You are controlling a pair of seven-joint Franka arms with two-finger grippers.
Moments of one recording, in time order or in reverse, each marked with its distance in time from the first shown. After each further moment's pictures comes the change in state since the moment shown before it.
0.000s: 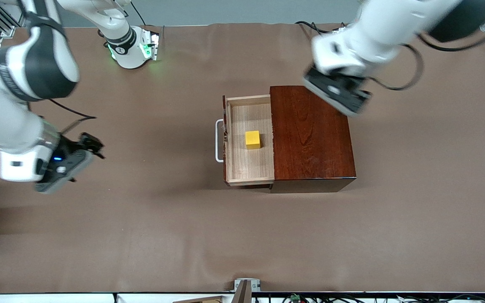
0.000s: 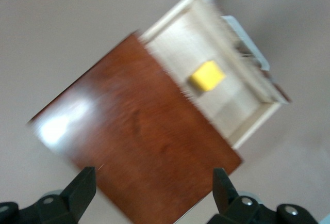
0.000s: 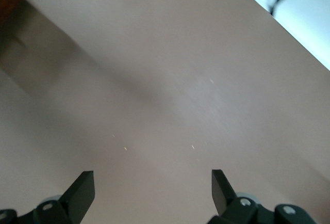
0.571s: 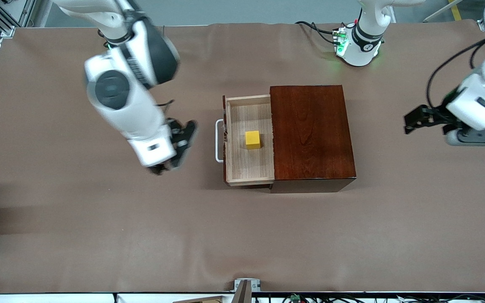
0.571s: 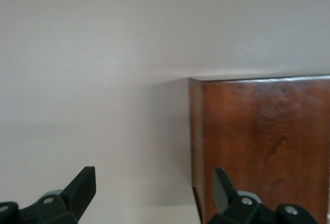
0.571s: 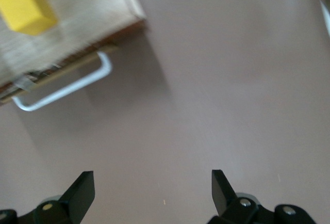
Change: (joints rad) left arm 0.045 -0.044 0.401 -0.028 0.038 -0.046 -0.263; right arm 0.302 0.125 -0.001 0.074 0.000 0.019 -0.090
